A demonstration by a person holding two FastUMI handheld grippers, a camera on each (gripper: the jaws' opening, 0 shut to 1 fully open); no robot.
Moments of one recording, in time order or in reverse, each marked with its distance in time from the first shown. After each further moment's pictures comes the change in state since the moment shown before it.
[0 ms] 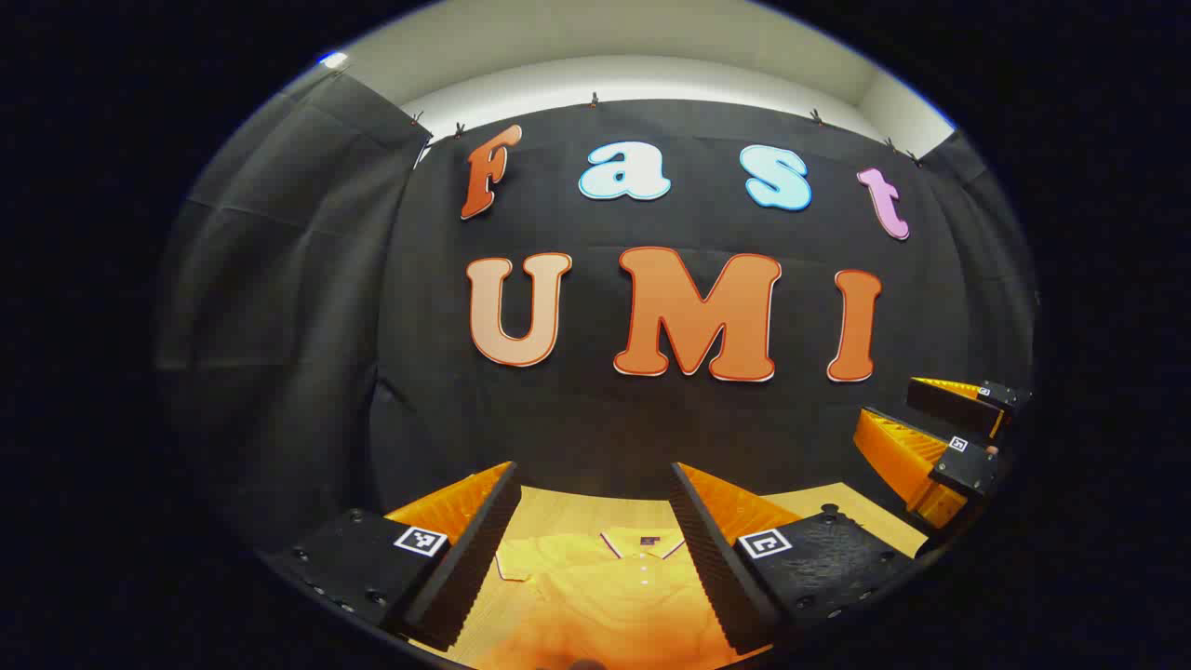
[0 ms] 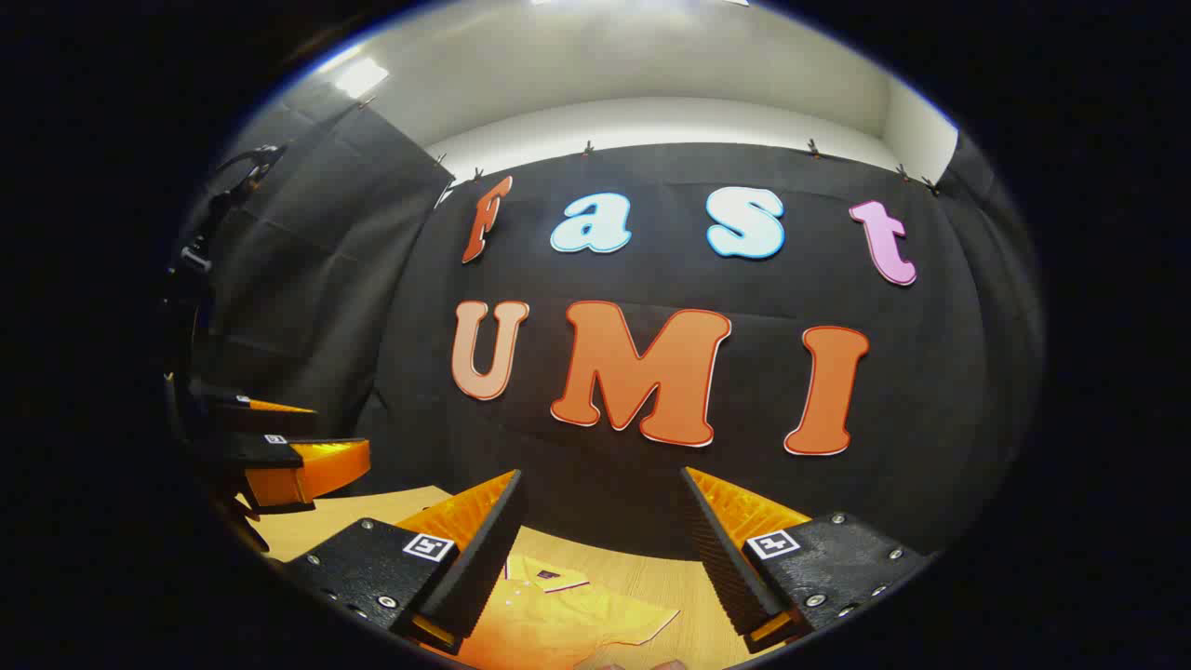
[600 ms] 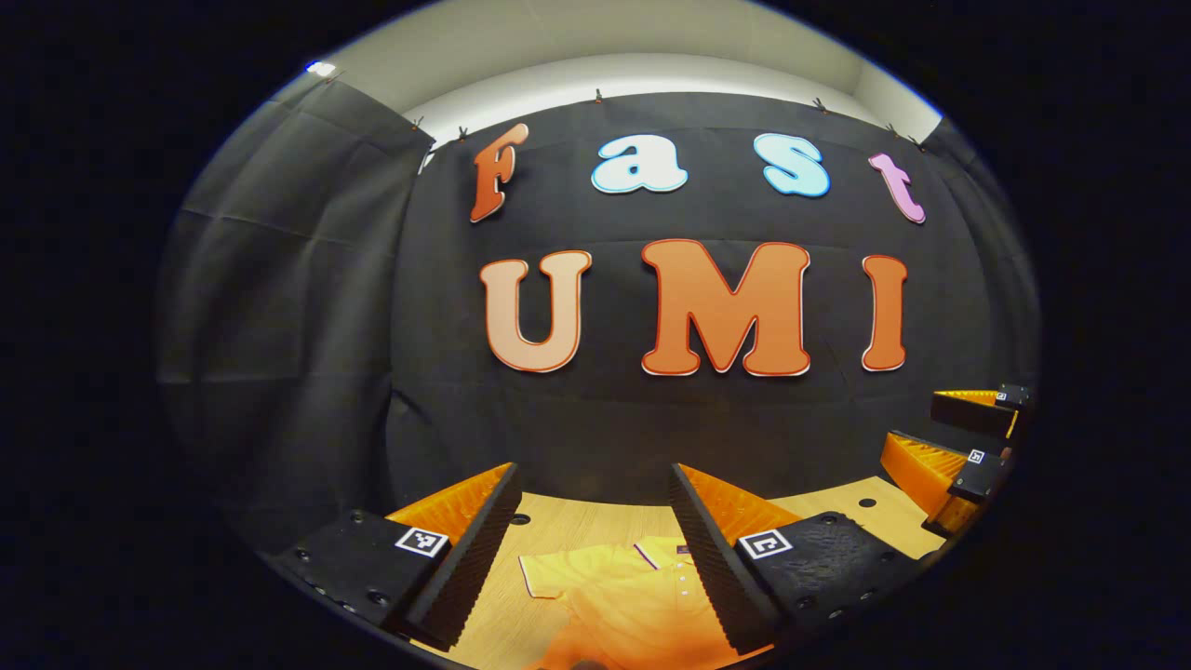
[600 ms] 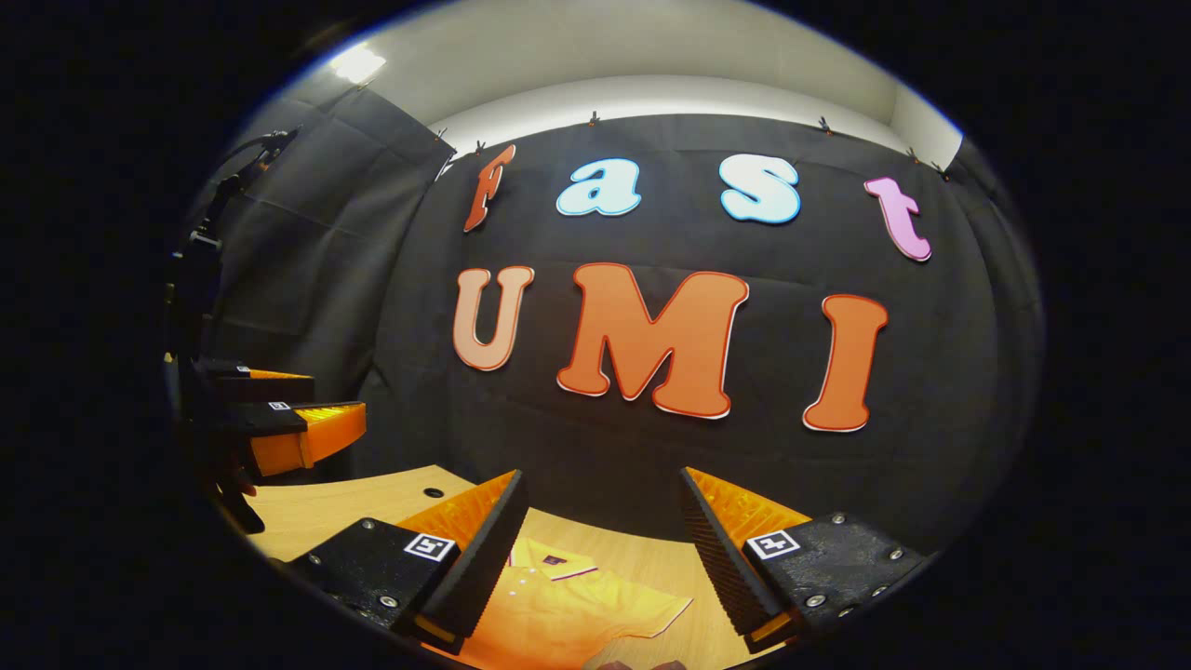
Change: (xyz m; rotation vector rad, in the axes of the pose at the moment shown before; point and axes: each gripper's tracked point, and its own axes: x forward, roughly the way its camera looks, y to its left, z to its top) left arm 0.048 0.025 -0.009 0.055 -0.010 -0.013; right arm 0.031 -0.007 -0.032 -0.025 0.092 -0.112
